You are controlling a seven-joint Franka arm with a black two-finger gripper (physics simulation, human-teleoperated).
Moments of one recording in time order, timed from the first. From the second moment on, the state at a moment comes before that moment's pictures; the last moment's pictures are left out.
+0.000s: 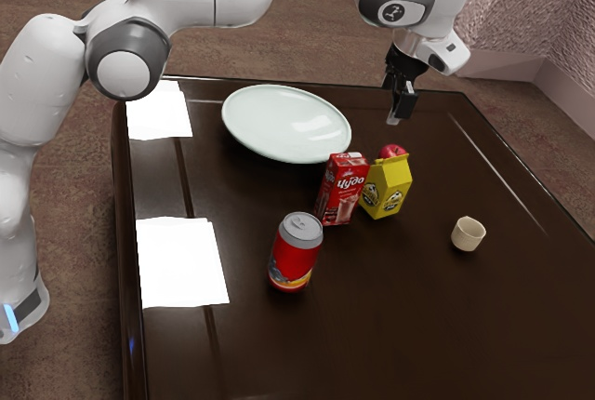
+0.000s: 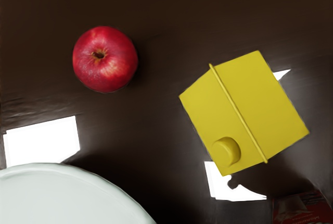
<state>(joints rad) 0.02 0.41 -0.12 -1.02 0.30 1.52 0.13</state>
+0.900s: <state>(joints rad) 0.14 0.71 -0.17 -0.78 0.26 1.69 0.08</state>
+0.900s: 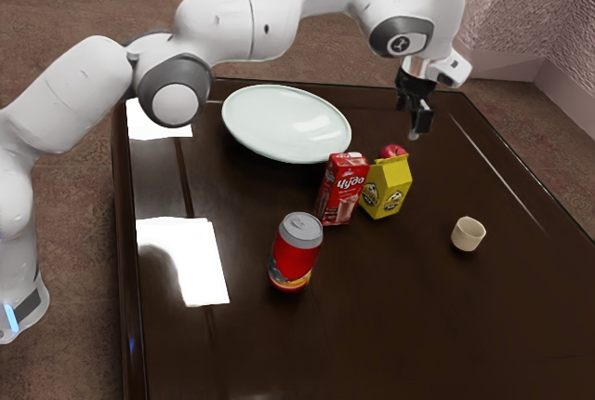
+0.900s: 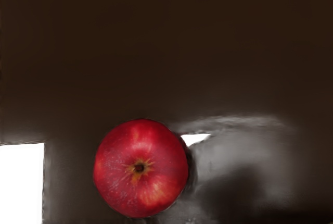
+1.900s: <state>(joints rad) 0.23 0.87 -0.18 -0.82 0.17 1.82 0.10</state>
